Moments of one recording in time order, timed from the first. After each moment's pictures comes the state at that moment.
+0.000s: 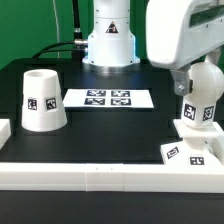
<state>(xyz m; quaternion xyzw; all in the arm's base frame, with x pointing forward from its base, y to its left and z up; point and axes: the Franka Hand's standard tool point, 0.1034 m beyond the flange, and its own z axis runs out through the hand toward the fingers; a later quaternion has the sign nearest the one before) 0.623 0.083 0.127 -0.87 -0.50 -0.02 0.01</state>
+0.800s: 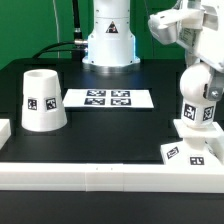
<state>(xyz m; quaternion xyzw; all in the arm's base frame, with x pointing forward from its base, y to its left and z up) 0.625 0.090 0.121 -0.66 -0.75 0.00 -0.03</state>
